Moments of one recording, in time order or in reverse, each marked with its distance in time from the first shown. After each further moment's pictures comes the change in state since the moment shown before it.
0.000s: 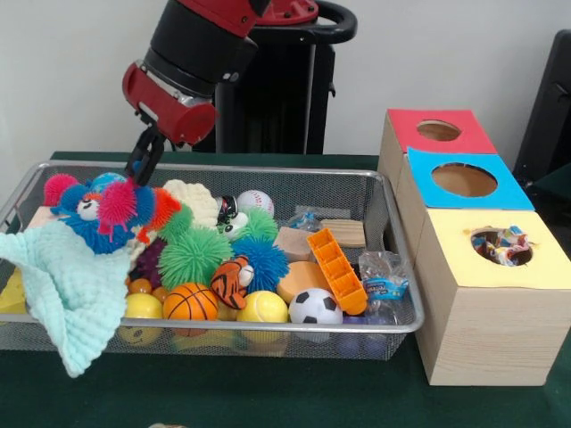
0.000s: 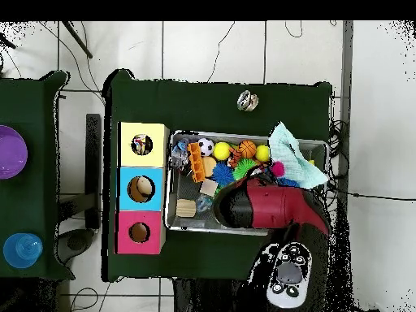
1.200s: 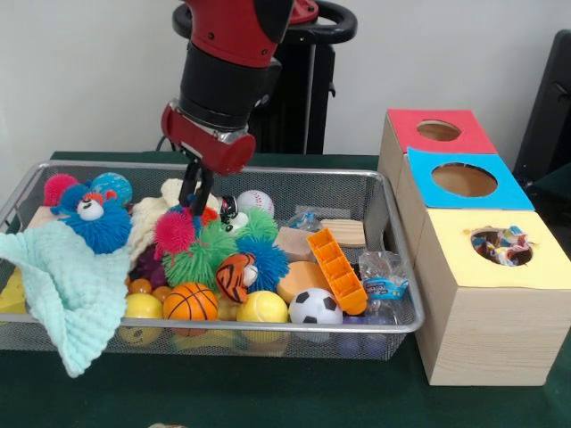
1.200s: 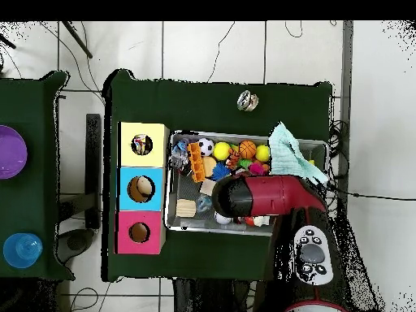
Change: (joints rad) arm -0.171 -0.041 0.301 0.039 -0.092 0.134 -0.048
